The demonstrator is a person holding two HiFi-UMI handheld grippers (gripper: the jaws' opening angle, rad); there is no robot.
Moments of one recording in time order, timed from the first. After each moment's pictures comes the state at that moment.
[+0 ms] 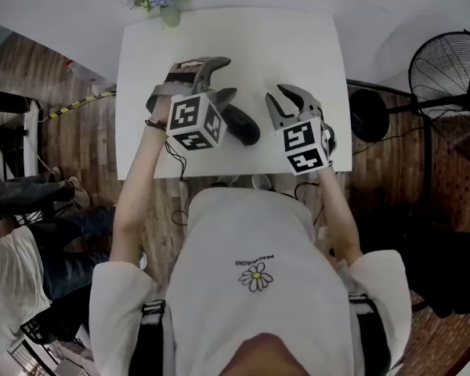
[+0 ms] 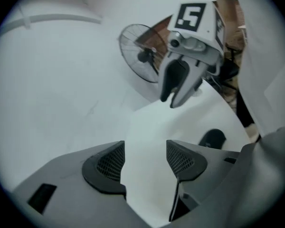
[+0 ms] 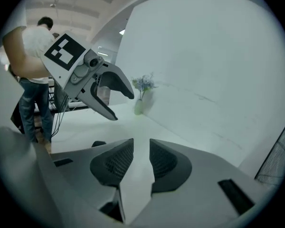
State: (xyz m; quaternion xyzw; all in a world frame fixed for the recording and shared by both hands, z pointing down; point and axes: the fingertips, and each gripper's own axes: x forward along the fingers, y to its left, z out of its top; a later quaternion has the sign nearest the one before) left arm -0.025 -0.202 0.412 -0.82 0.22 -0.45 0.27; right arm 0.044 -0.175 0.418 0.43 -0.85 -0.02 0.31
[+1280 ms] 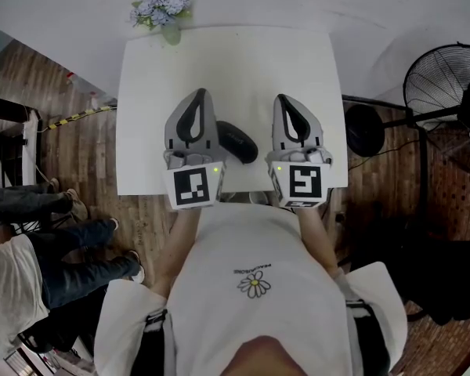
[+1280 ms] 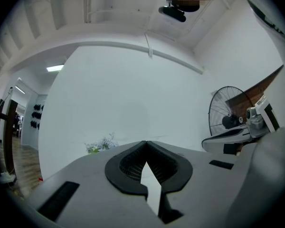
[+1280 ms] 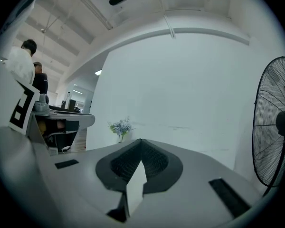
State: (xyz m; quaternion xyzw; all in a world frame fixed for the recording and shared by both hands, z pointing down) left arm -0.083 -0.170 0.283 -0.79 0.61 0.05 0.07; right arm 0.051 -0.169 0.310 0.56 -0.82 -0.06 0.04
